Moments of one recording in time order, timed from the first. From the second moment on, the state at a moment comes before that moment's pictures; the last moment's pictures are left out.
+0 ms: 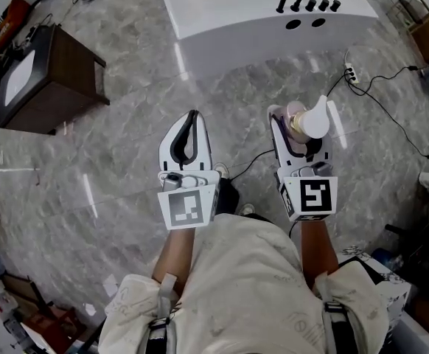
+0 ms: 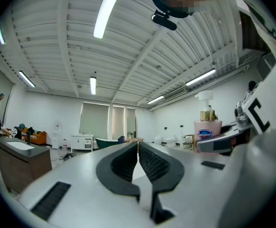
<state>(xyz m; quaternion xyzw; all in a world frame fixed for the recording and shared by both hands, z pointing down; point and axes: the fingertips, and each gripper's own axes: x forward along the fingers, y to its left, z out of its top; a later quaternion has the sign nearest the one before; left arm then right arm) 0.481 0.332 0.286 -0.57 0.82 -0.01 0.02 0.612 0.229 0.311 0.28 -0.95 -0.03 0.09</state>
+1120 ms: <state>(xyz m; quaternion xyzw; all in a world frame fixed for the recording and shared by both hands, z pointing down) 0.250 0.305 0.279 -0.51 0.86 0.03 0.02 0.363 0.181 0.285 0.21 -0.97 -0.02 0.07</state>
